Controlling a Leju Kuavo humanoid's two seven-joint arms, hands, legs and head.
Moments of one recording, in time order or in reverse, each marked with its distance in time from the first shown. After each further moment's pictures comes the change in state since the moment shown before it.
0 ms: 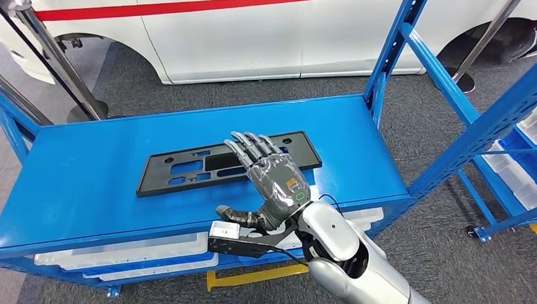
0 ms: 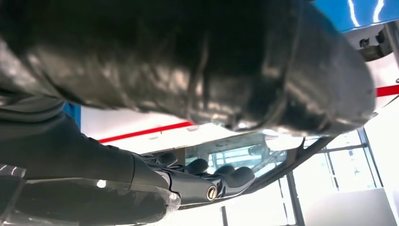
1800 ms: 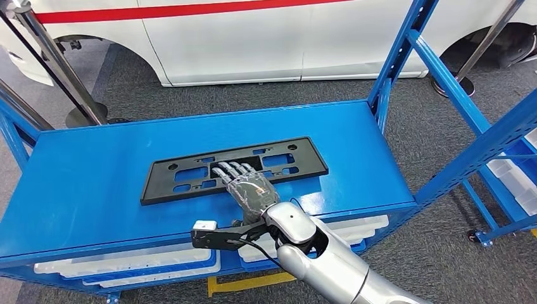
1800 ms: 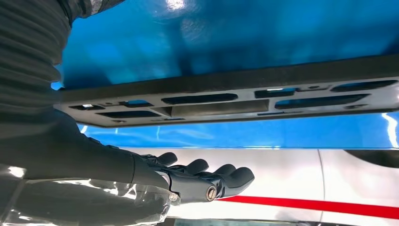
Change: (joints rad) left arm -0.002 0.009 -0.015 0.000 0.035 -0.017 0.008; right arm -0.087 0.133 0.095 0.443 -0.096 0.032 0.014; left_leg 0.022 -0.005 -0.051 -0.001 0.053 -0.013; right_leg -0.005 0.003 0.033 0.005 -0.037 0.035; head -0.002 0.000
